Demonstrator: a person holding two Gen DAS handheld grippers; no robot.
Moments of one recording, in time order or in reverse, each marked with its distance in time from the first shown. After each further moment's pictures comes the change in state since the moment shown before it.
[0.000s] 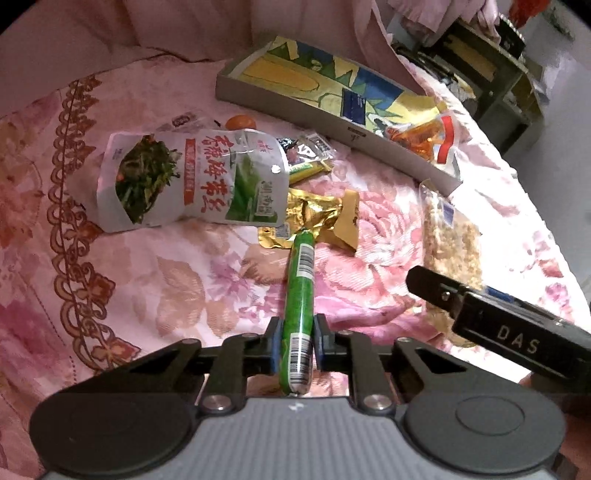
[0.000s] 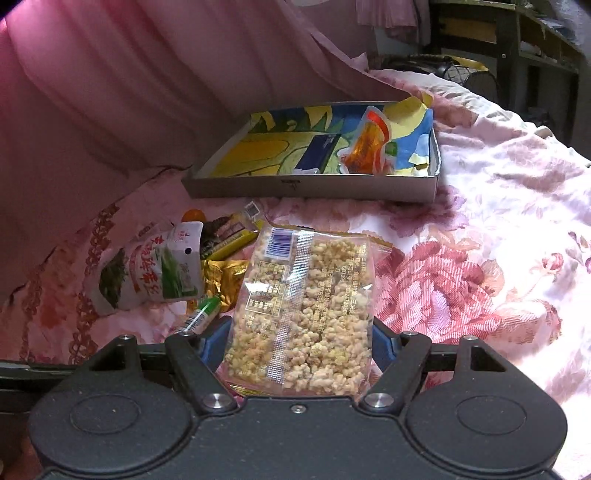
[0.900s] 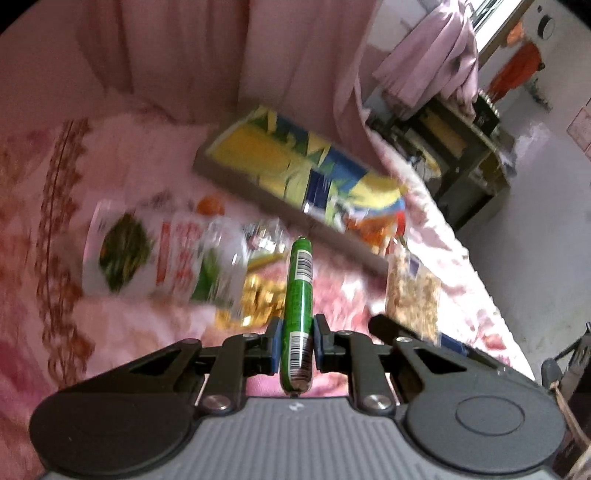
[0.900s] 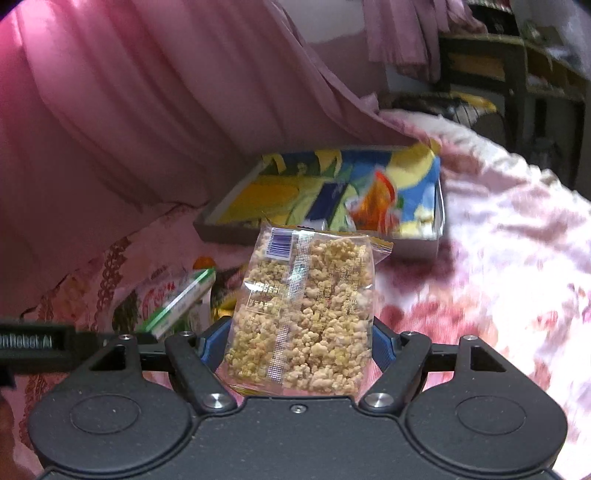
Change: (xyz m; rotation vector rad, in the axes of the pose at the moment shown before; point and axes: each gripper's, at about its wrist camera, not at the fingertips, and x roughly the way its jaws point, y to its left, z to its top) left arm -0.038 -0.006 0.038 -0.089 -0.199 -0.140; right arm -0.017 0.000 0.037 -0.060 -0.115 0.029
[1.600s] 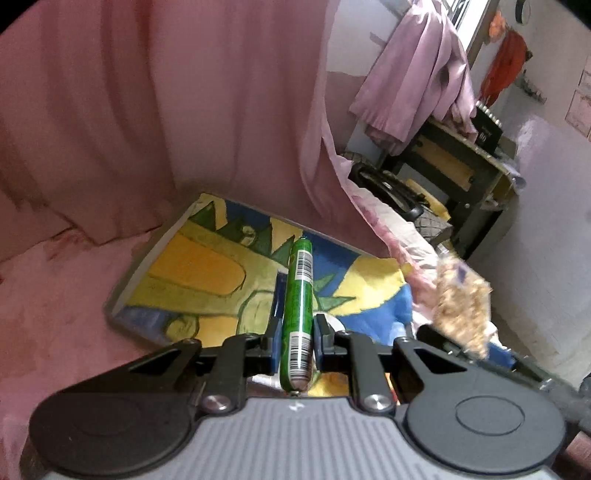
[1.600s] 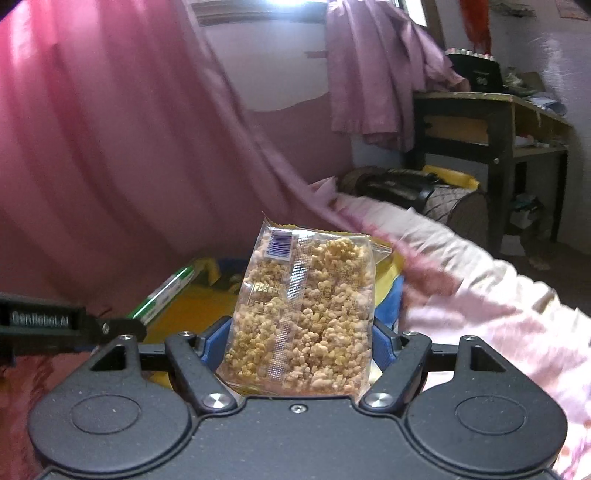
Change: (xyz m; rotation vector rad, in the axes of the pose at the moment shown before) left arm 0.122 -0.072 0.122 0.154 -0.113 0.062; right arm 0.086 -0.094 0.122 0.036 -0.180 -0.098
